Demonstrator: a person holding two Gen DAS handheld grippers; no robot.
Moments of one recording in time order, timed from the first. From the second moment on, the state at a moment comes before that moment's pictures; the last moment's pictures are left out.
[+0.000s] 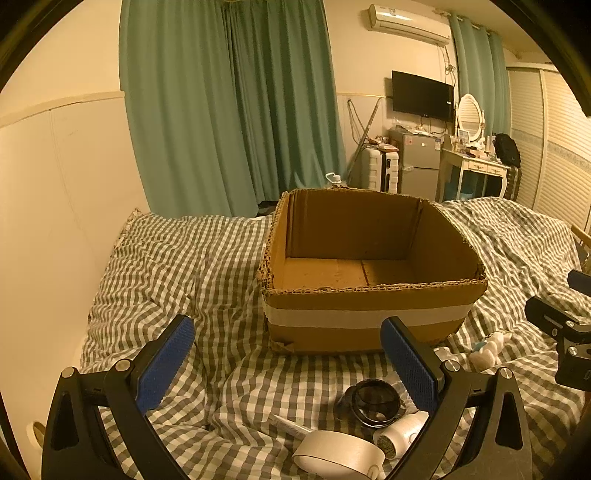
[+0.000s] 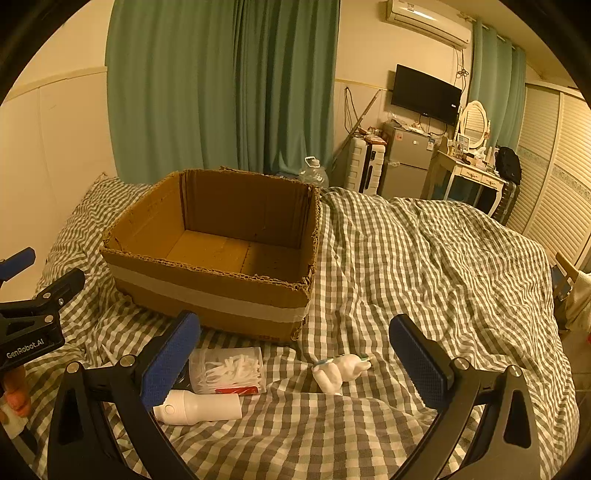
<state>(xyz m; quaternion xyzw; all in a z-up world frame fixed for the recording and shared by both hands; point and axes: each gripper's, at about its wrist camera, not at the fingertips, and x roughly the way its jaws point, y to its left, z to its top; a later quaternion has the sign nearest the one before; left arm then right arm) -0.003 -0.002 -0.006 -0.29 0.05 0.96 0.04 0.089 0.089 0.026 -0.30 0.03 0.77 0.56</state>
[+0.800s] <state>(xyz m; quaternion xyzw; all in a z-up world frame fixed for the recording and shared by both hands) 0.003 0.004 -0.002 -0.29 0.05 0.95 0.06 0.088 0.088 0.029 -0.30 0.03 0.77 0.56</state>
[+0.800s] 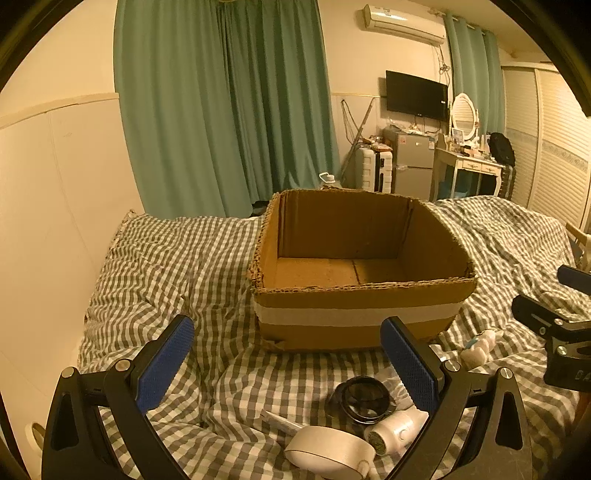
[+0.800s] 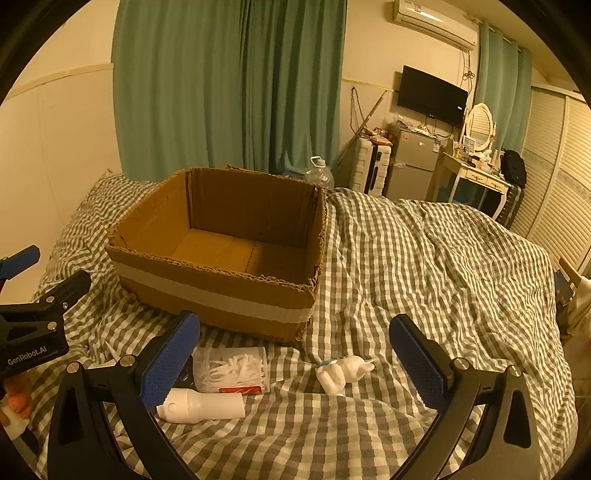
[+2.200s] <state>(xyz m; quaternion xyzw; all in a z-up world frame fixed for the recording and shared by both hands) -0.005 0.037 -0.130 -0.53 0.11 0.81 0.23 0.143 0.188 -0.010 -0.45 0.20 0.67 0.56</state>
